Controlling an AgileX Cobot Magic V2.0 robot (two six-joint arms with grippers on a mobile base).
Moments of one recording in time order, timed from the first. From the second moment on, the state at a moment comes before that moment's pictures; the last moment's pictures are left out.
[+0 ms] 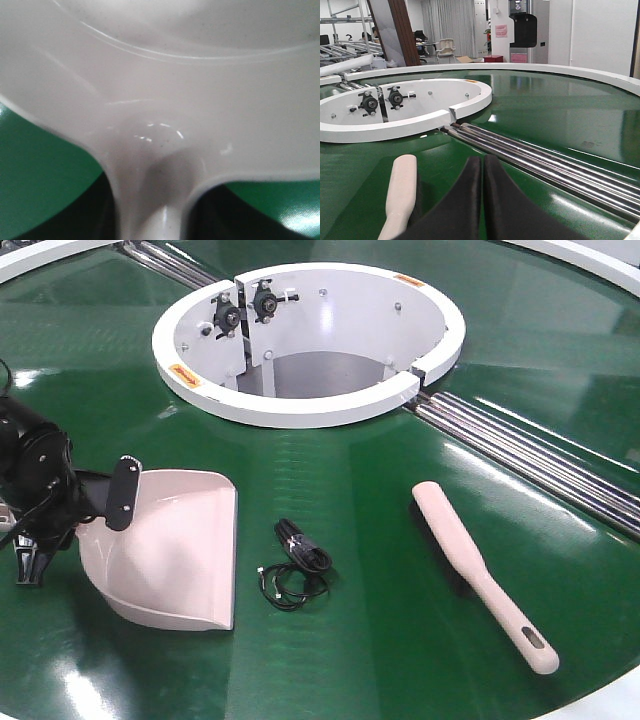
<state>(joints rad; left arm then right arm) -0.17 1.77 -1.15 0.43 0.82 1.03 -0.02 -0.01 0.03 -0.07 0.06 0.07</state>
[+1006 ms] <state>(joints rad) -0.20 1.77 -1.15 0.48 0.82 1.02 -0.02 -0.01 0.03 -0.07 0.06 0.07</state>
